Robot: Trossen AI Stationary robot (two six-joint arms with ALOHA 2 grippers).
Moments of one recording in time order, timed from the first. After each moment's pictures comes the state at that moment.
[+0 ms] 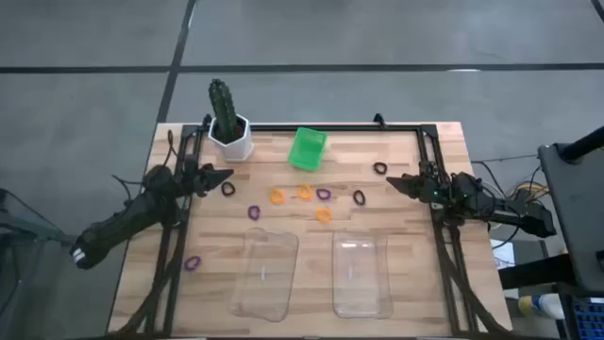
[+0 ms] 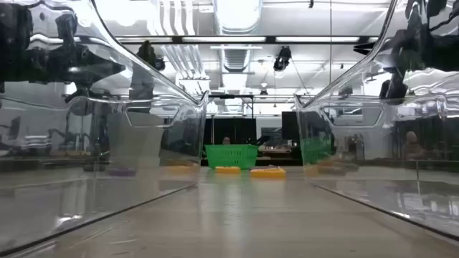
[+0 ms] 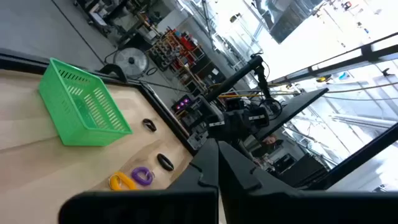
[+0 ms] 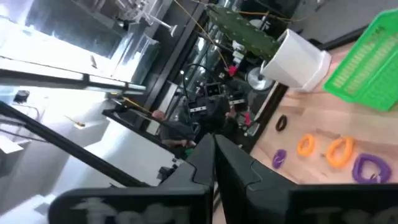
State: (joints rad) left arm 0.60 0.00 0.01 0.10 0.31 -0.90; right arm -0.19 0.02 0.01 0.21 0.03 1.12
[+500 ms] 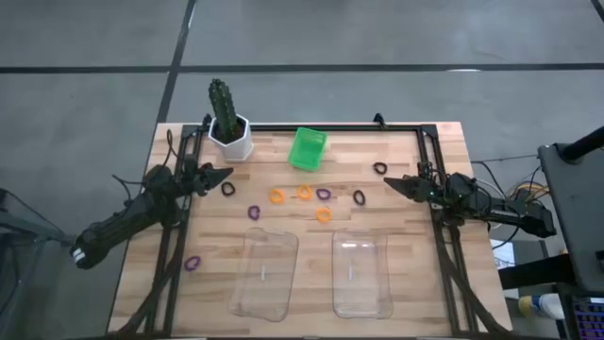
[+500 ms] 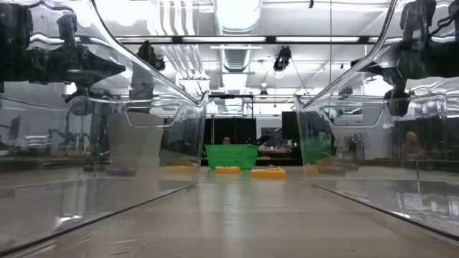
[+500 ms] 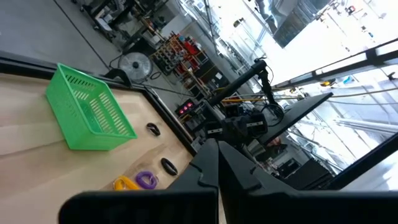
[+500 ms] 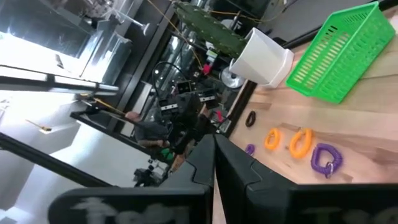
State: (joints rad) left arm 0.60 0.00 0.01 0.10 0.29 -0.89; right arm -0.19 0.03 0.01 0.11 0.08 1.10
